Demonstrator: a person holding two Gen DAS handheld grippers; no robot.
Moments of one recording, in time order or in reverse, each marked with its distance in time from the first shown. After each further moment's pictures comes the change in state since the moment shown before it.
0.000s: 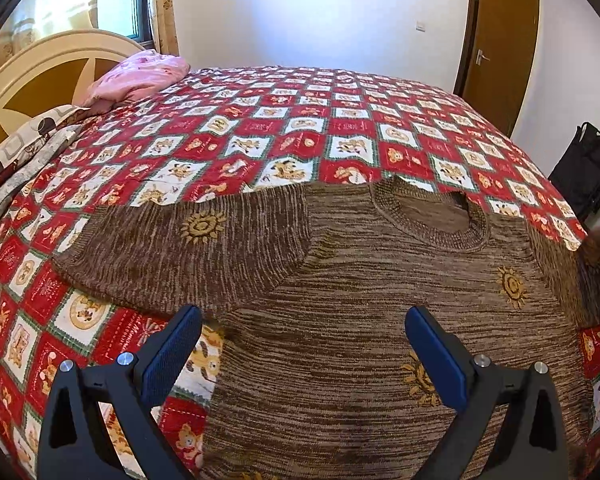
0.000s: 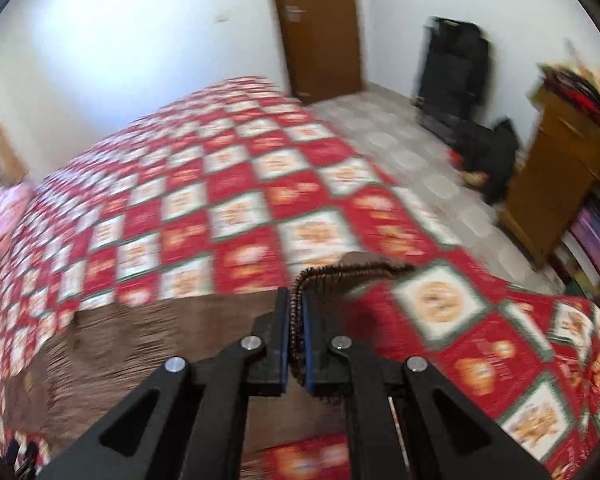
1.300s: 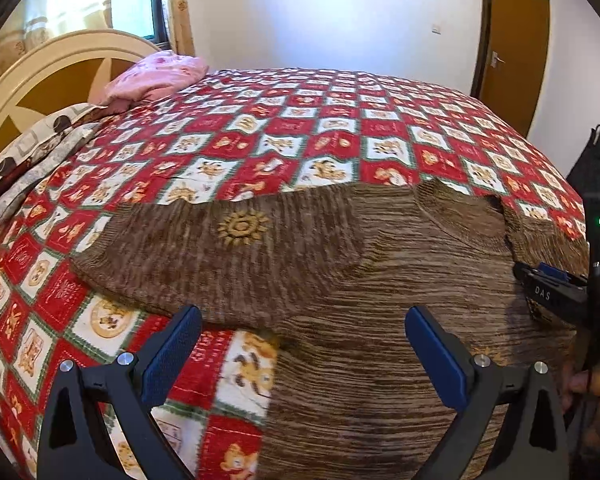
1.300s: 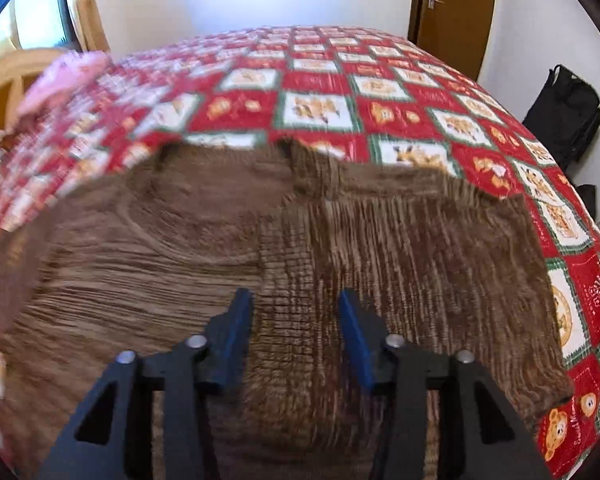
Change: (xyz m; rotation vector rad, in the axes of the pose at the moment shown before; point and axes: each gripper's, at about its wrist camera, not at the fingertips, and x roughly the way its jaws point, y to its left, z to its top) left arm 0.014 0.039 -0.002 -0.016 -0.009 0.058; right arm 0.113 0.155 -0.123 -0.355 0.076 0.042
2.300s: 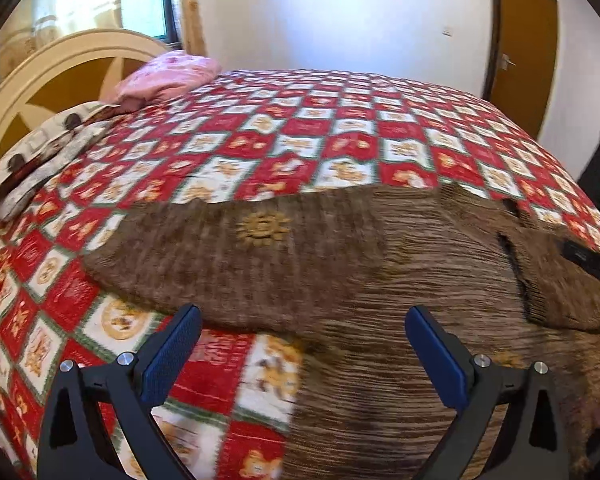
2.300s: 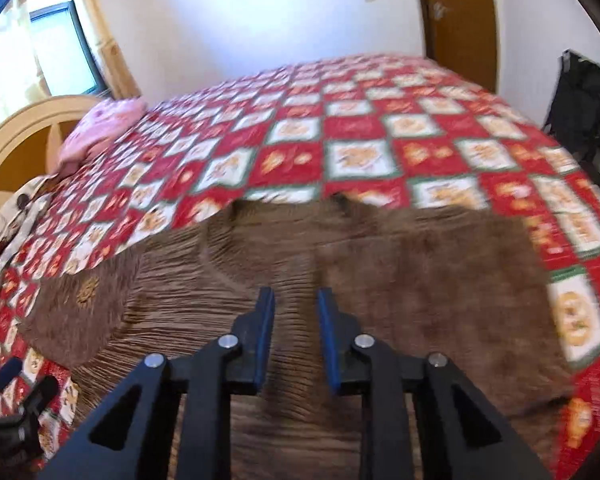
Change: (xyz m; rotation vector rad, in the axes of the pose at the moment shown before) left arm 0.006 0.019 -0.002 -0.022 -0.009 0.052; right arm -0.057 -0.005 0.003 0.111 -0.108 0.148
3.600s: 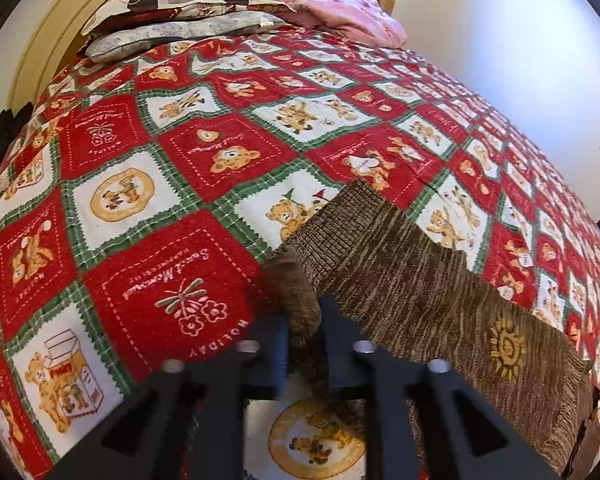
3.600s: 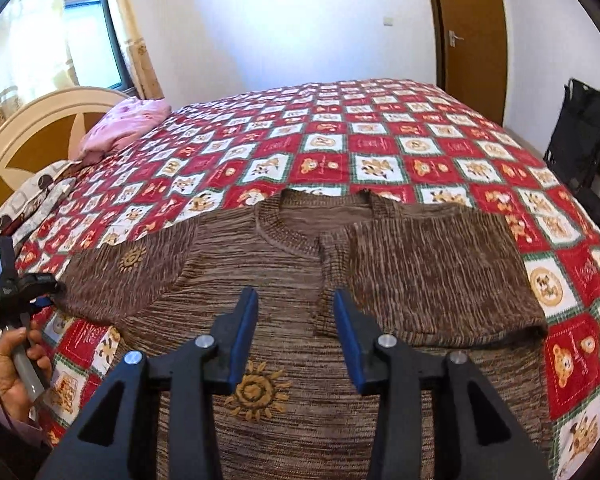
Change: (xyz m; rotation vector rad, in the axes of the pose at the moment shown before) left arm 0.093 0.190 0.026 -0.576 0.117 0.190; right arm -0.046 0.062 -0.028 -0.049 -0.042 0.061
